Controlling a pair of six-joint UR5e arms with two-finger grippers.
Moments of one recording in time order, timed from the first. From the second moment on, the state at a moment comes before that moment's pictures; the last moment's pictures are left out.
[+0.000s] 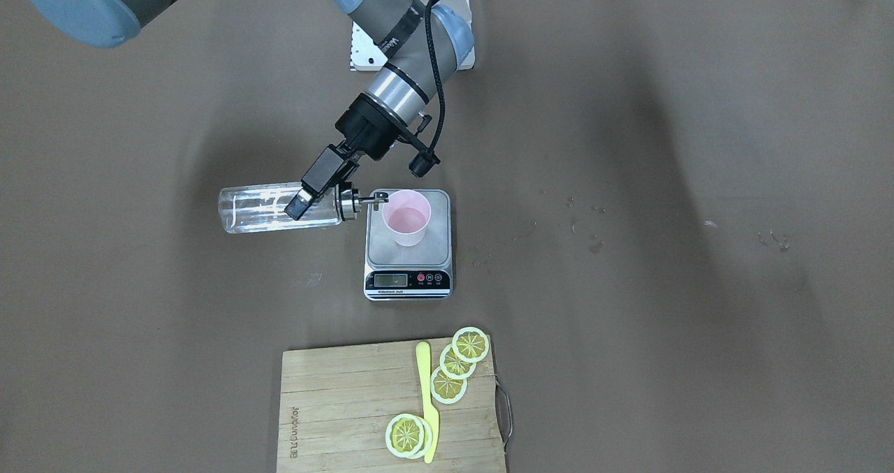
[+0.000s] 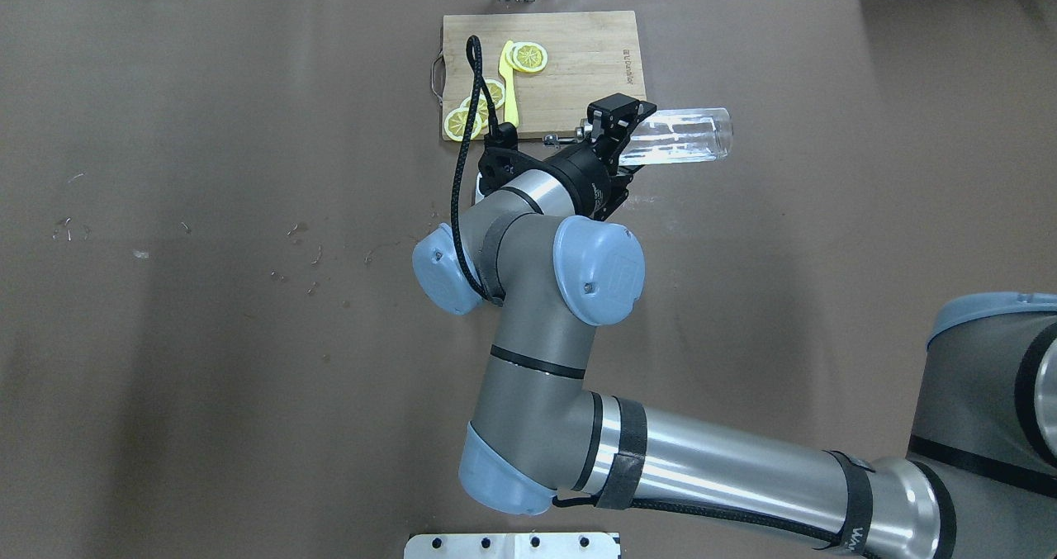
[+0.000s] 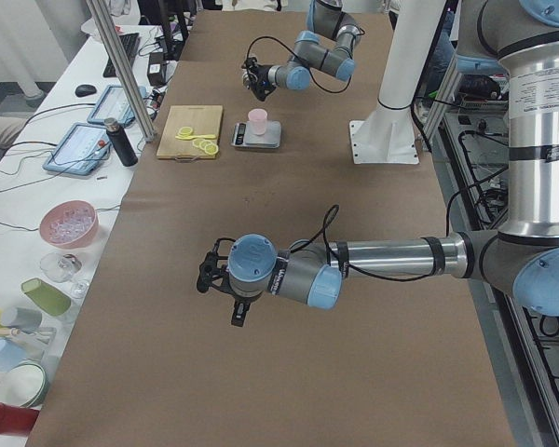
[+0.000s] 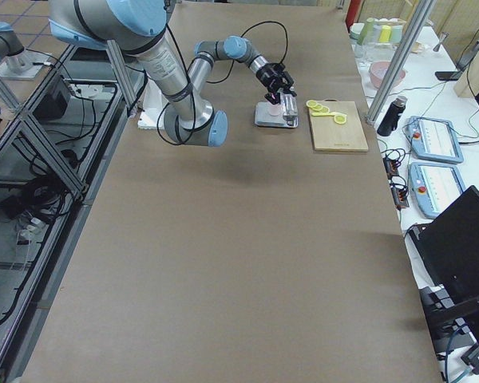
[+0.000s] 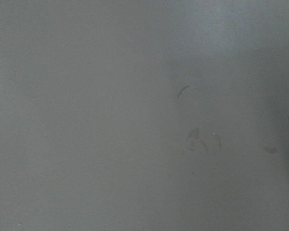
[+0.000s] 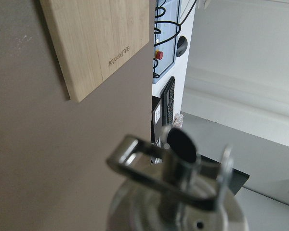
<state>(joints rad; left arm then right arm) -1.58 -1.46 -1.60 -1.92 -2.52 -0.04 0.40 -0.62 1.52 -2.44 0.78 0.36</state>
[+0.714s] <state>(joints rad) -1.58 -1.46 -1.59 -1.93 -2.54 -0.04 0.40 -0.61 1.49 -2.48 0.74 0.36</state>
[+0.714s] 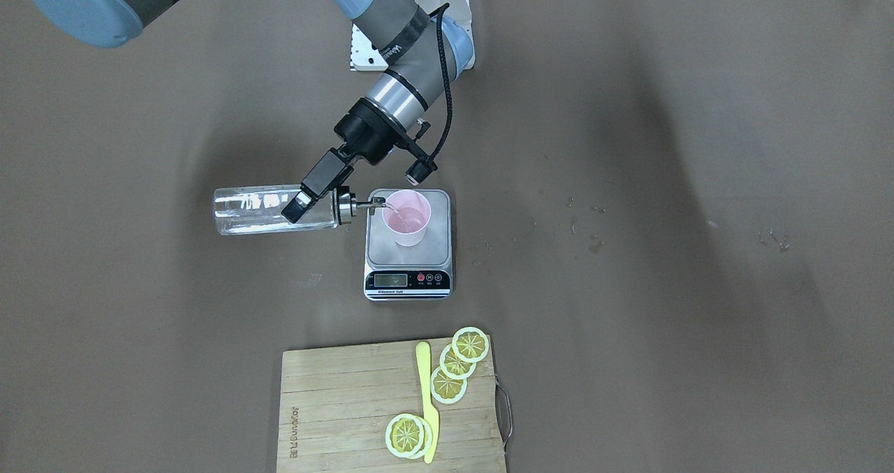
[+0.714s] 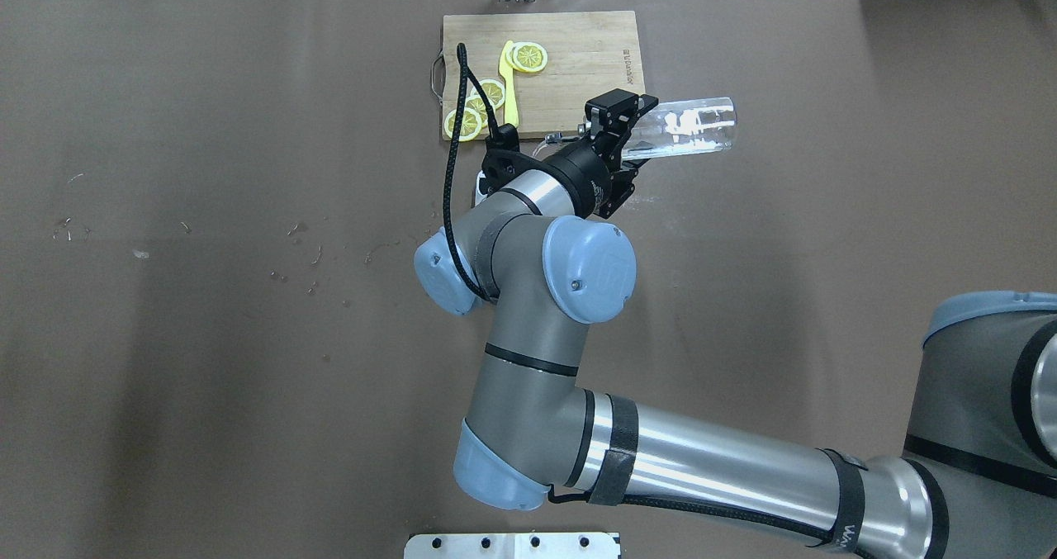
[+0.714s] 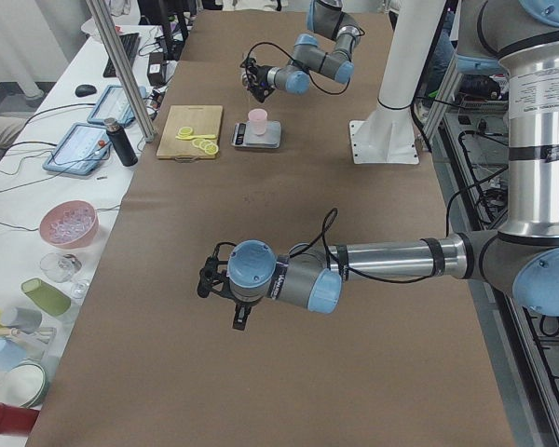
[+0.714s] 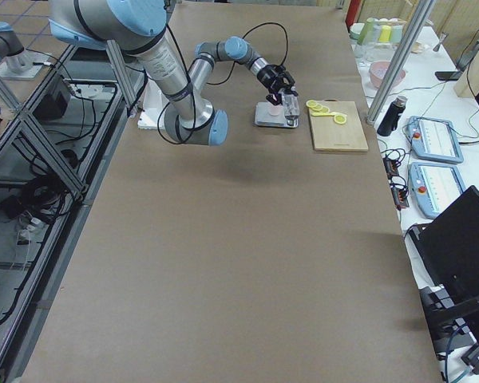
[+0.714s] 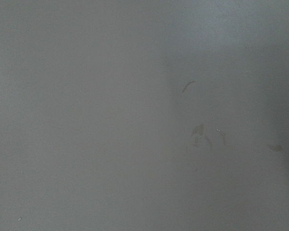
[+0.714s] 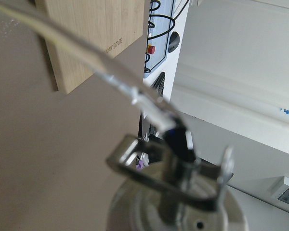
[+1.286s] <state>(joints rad) -1.58 -1.46 -1.58 -1.93 -2.55 -0.04 0.40 -0.60 1.49 -2.49 0.72 0.36</state>
